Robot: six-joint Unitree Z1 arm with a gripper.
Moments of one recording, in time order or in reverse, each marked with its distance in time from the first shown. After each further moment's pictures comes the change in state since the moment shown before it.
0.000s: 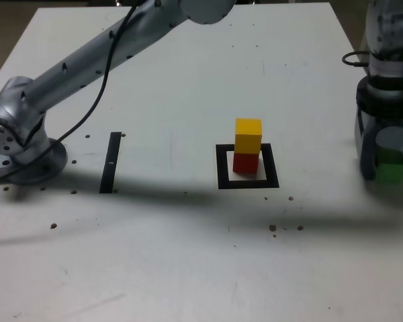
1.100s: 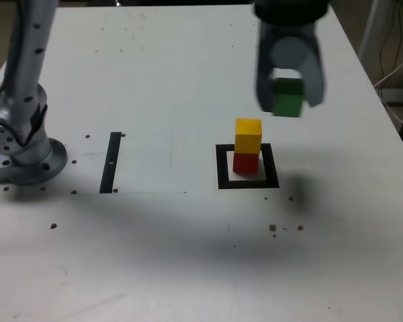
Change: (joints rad) arm -0.001 -0.563 0.546 0.132 0.024 -0.047
